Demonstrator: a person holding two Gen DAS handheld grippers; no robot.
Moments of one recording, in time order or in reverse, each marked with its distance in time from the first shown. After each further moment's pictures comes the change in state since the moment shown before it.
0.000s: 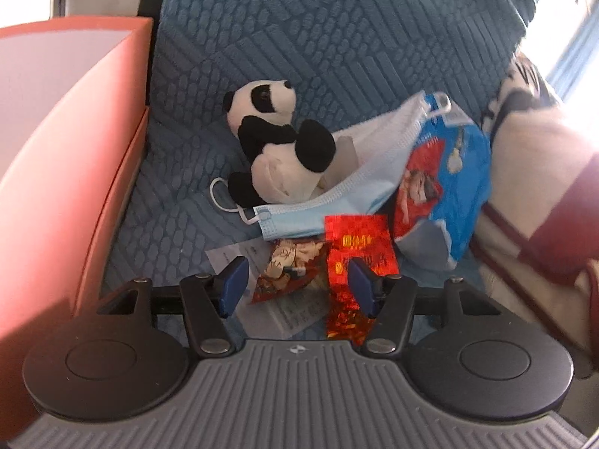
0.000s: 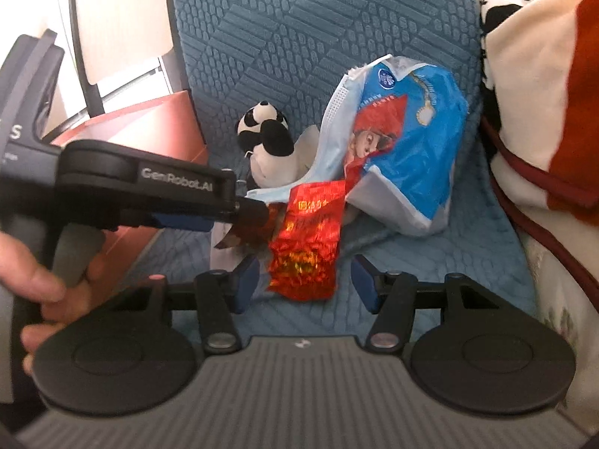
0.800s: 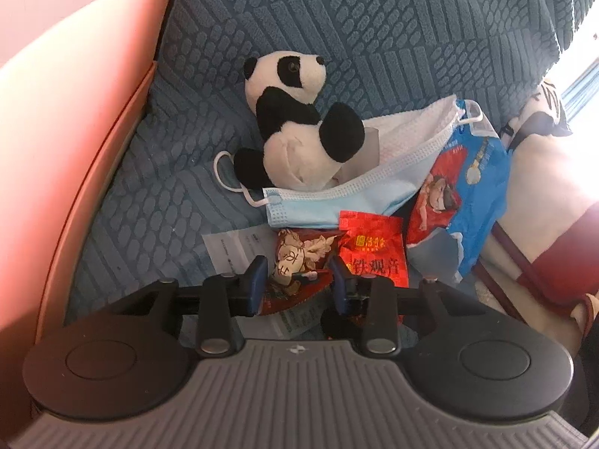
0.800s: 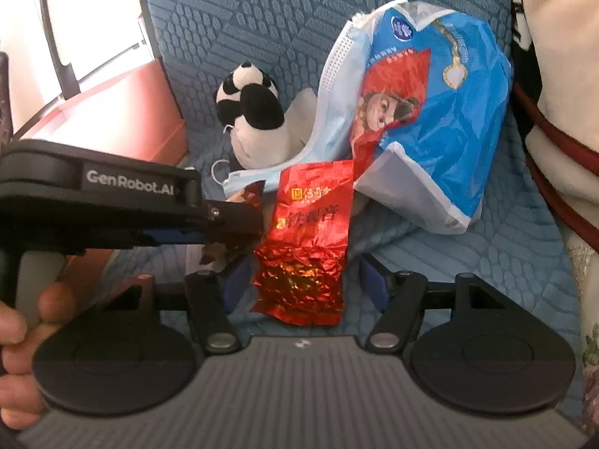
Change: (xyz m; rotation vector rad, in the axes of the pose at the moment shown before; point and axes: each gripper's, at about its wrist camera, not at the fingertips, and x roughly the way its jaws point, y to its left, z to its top) left arm 0.027 0.015 0.000 -0.101 0.048 -0.057; right arm 0.057 -0.002 0.014 0.031 0.115 0.000
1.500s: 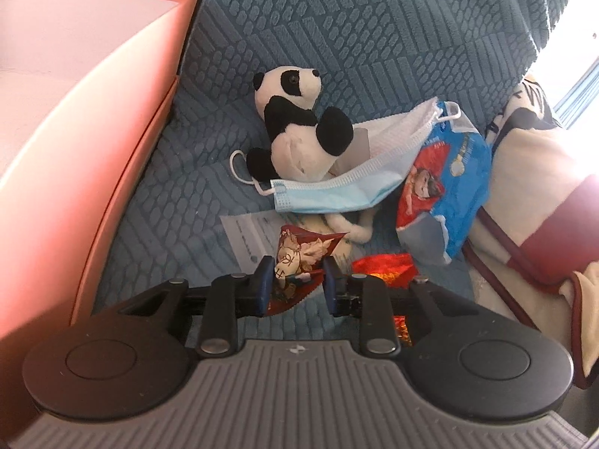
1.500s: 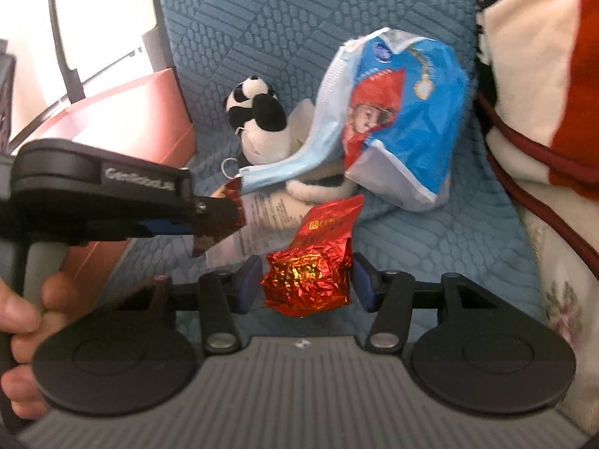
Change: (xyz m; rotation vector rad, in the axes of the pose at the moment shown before) left arm -0.040 -0.002 -0.022 0.023 -0.054 0.027; right arm -0.047 0.014 -0.016 0.006 -0.029 -0.057
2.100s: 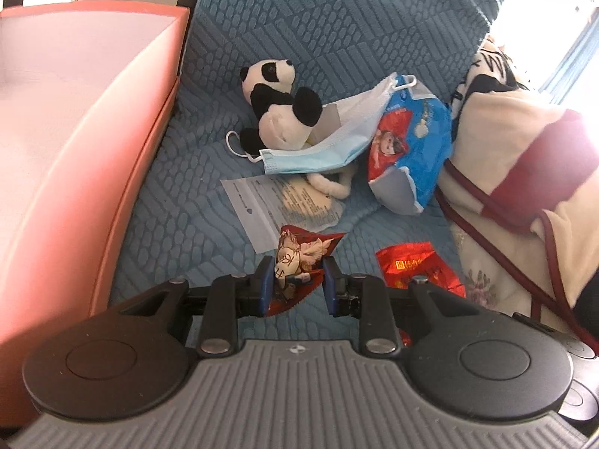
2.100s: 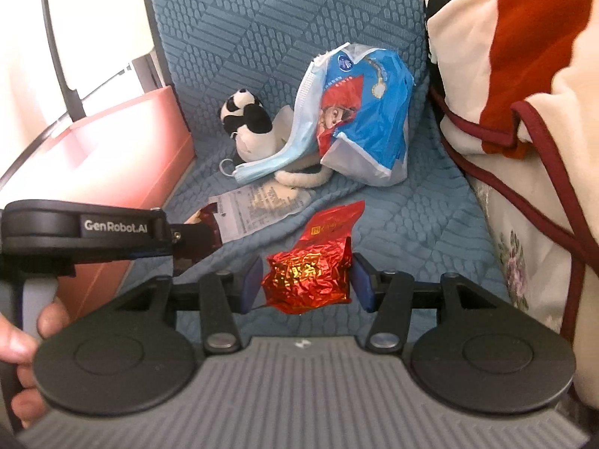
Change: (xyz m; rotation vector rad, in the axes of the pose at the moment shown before) left arm -0.051 -0.010 -0.037 0.093 -0.008 0.004; right arm -0.059 -0.001 -0.022 0.075 -0.017 -0.041
